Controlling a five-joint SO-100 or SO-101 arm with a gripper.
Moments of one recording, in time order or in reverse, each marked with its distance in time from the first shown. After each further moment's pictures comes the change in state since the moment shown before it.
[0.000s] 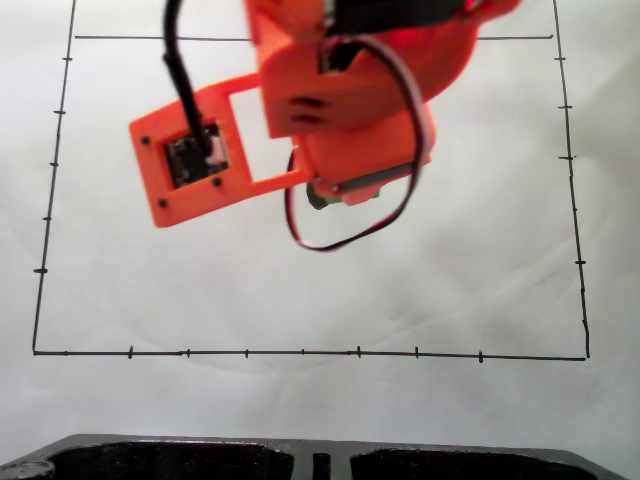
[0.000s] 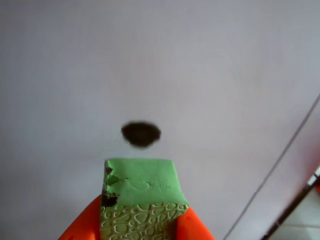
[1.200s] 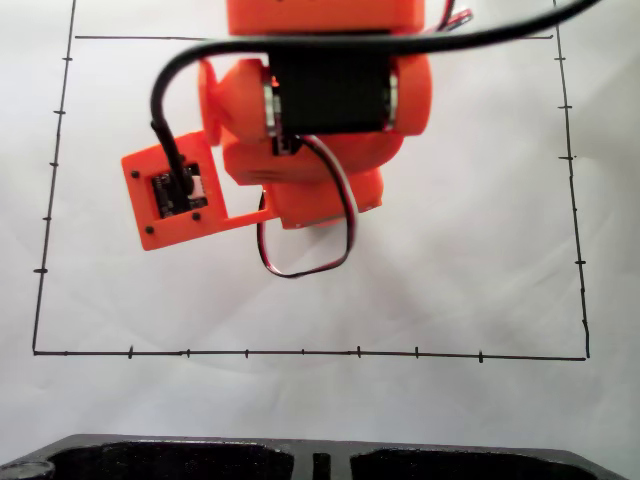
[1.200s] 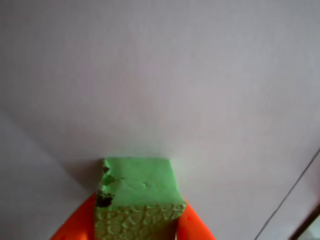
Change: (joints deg) arm 2.9 -8.5 -0.4 -5.1 -2.2
